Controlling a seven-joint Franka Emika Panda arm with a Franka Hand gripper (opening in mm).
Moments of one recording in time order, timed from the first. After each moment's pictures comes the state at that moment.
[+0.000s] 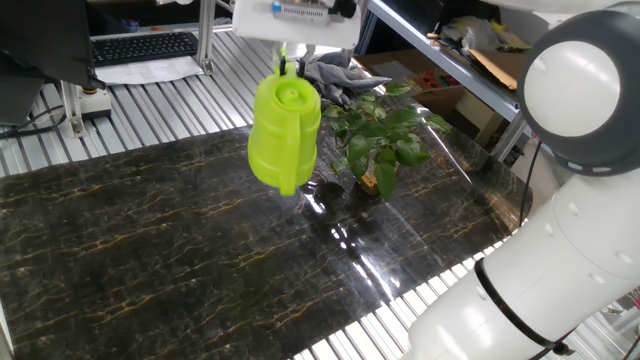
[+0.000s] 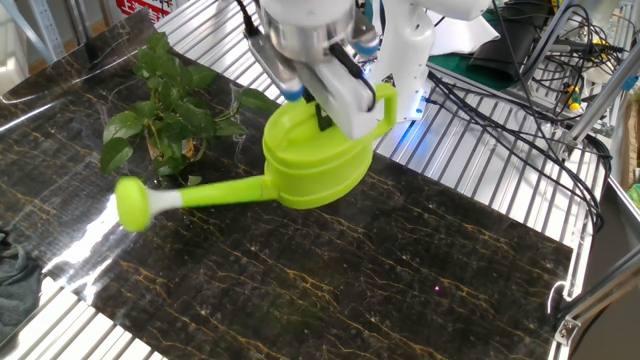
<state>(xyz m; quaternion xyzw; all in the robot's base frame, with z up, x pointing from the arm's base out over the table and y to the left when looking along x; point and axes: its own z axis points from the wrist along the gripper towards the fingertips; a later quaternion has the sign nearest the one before) 0.490 0.021 0.389 -0.22 -0.97 0.01 0.12</state>
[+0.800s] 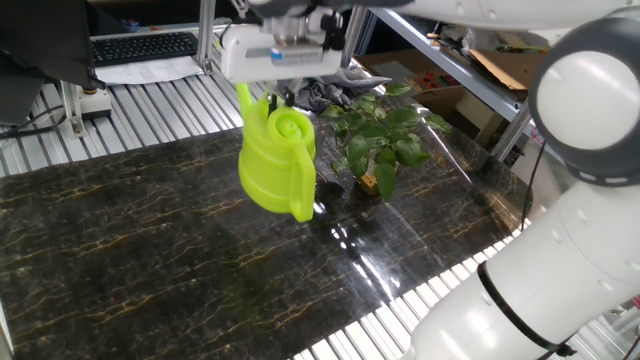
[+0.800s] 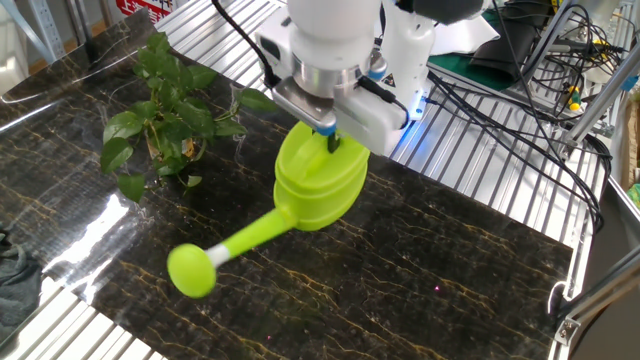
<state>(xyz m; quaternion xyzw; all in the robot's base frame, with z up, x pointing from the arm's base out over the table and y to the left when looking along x) 0.480 0.037 0.341 -0.06 -0.99 0.01 0.10</state>
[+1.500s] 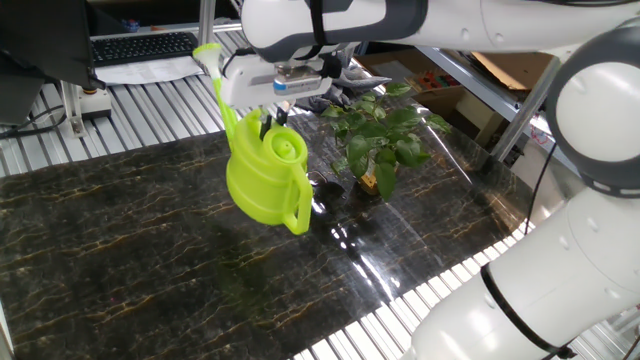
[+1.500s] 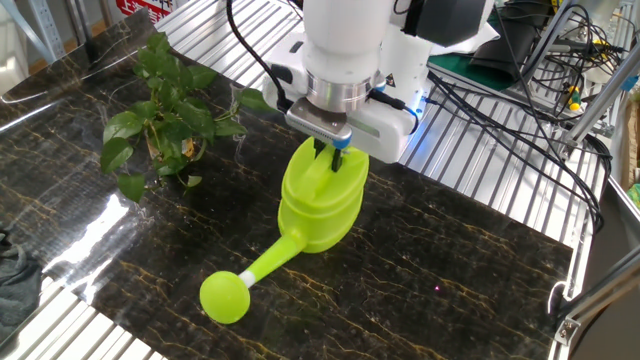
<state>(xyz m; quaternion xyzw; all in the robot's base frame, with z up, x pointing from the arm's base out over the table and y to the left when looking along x) 0.476 0.046 0.306 0.01 -1.00 -0.01 0.05</state>
